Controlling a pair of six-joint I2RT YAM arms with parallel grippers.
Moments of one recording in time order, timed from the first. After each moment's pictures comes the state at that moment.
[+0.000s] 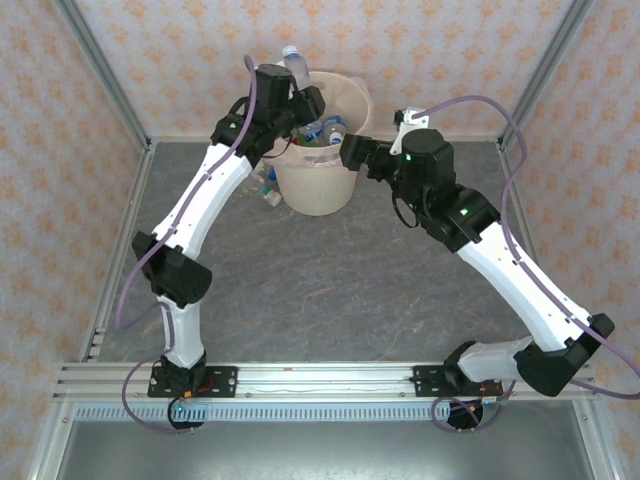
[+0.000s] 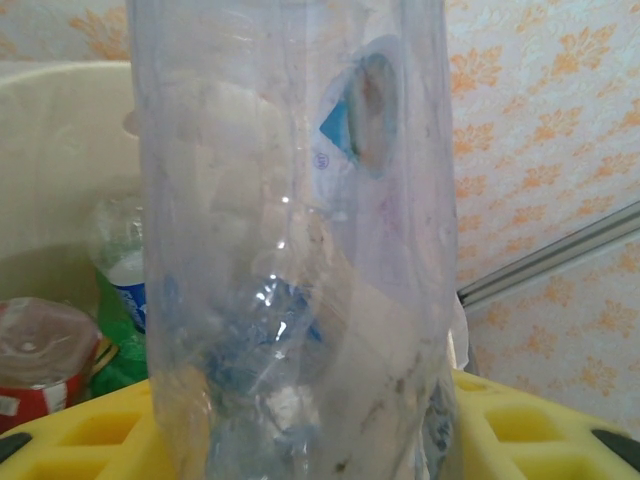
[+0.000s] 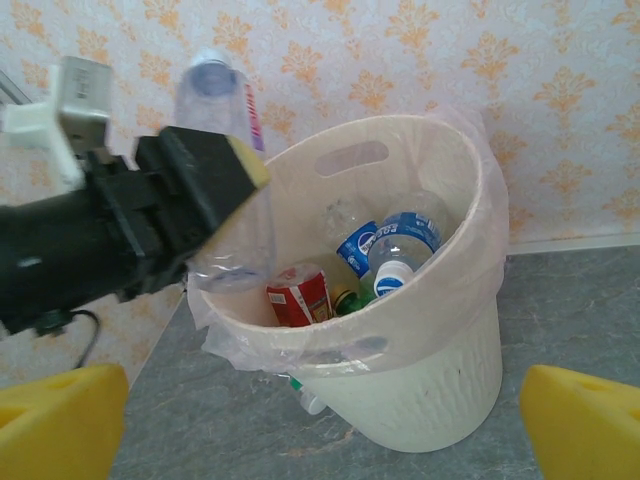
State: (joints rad) left arm -0.42 1.97 2.23 -0.67 -0.07 -0.69; right arm 0.66 1.29 1.52 -0.47 0.26 0.48
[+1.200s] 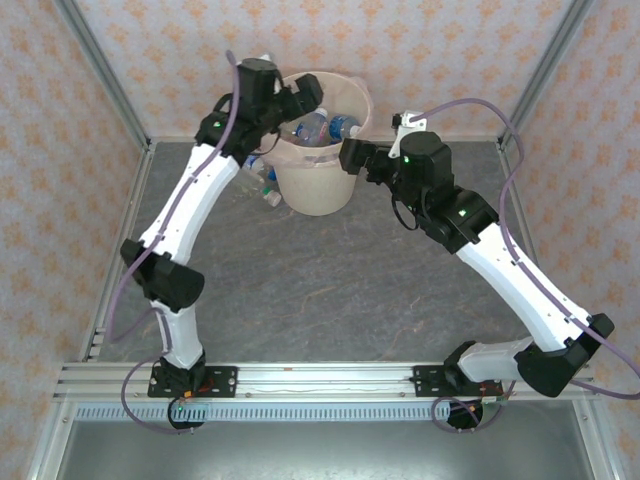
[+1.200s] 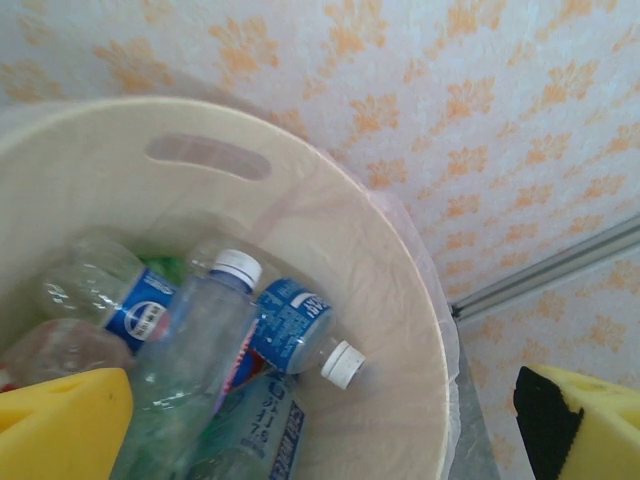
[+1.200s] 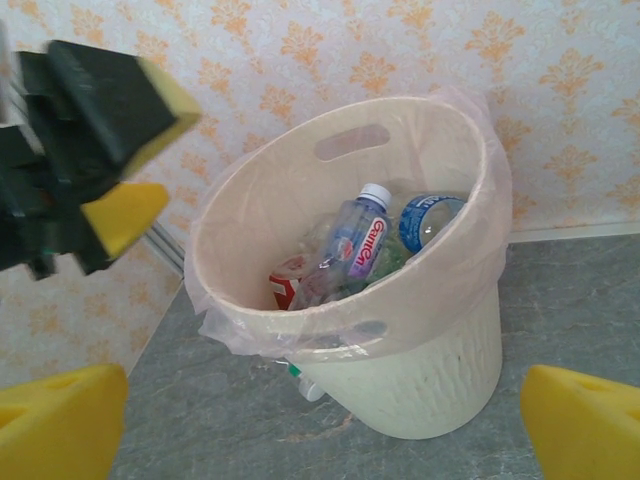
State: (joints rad) left arm -0.36 1.84 2.16 -0.70 -0.08 -0.69; right arm 0.66 1.29 1.50 -0.47 0.24 0.48
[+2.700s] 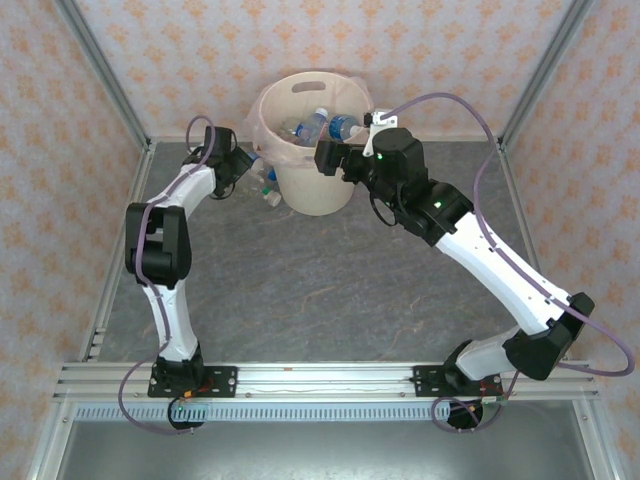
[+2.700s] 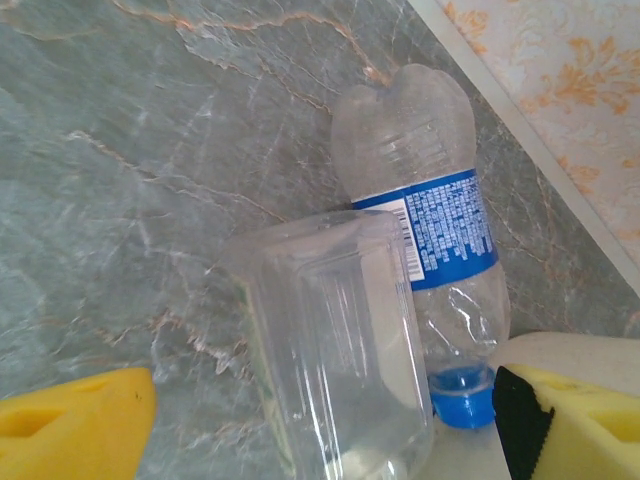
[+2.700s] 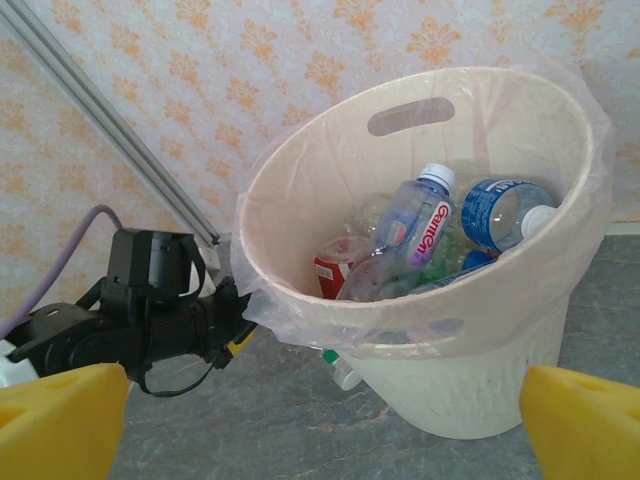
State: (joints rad) left arm -0.03 2.06 1.62 -0.45 -0.08 -0.89; right arm 0.73 1.40 1.57 -0.46 0.24 0.48
